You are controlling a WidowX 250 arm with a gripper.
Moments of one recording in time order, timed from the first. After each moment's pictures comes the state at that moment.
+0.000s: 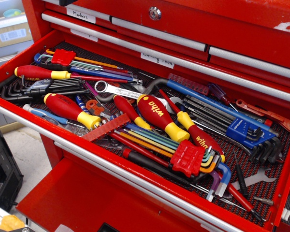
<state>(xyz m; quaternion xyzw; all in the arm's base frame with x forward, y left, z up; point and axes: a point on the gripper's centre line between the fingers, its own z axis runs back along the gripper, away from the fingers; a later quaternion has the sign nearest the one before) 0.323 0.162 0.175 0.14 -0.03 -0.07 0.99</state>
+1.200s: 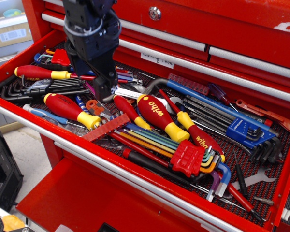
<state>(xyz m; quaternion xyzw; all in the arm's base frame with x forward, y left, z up) 0.259 0.060 0.090 0.11 -0.12 -0.18 0.97</state>
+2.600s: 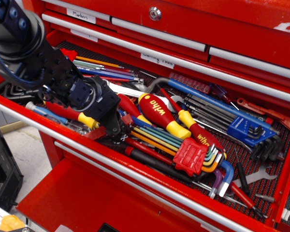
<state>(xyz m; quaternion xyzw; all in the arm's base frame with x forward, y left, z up) 0.271 0.049 -0.008 -0.01 -0.25 -0.19 0.95</state>
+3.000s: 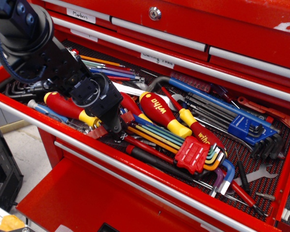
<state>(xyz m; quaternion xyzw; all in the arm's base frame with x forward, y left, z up) 0.270 0.050 -0.002 0.02 -0.21 -0.21 0.95</state>
